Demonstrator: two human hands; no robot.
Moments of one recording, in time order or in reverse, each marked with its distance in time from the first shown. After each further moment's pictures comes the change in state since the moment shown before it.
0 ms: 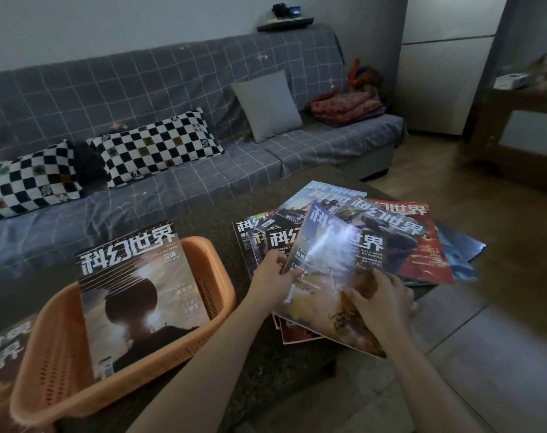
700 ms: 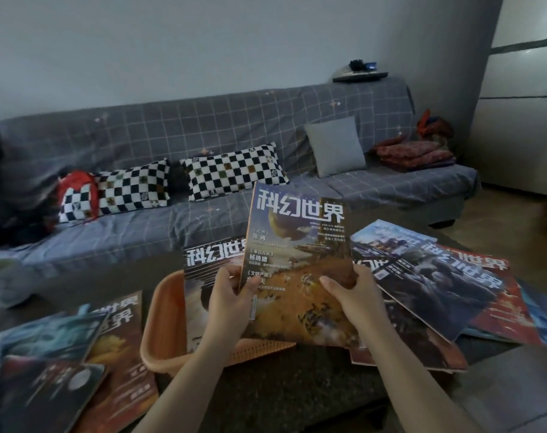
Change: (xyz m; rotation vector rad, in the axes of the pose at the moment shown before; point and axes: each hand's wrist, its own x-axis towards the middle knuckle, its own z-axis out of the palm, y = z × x) left_hand -0.120 -0.054 -0.140 -0.416 0.566 0.051; right_hand -0.069 -0.137 0.012 0.630 -0.288 -0.255
